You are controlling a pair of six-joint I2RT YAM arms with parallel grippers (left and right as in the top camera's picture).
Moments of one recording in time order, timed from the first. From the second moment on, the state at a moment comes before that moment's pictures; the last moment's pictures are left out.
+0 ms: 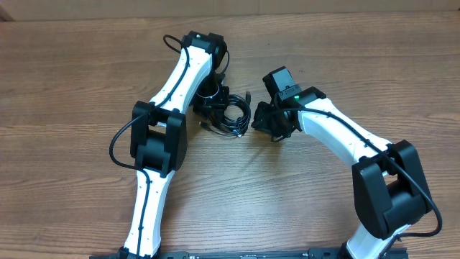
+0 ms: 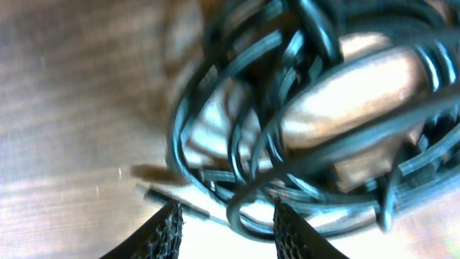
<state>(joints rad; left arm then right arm) -0.34 2.49 2.23 -1.54 0.17 -0.20 0.44 1.86 1.27 -0.66 -0.22 0.75</state>
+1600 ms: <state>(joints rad) -0.29 2.49 2.55 -1.69 0.45 -0.15 0.38 1.86 1.27 -0.53 -0.34 0.65</state>
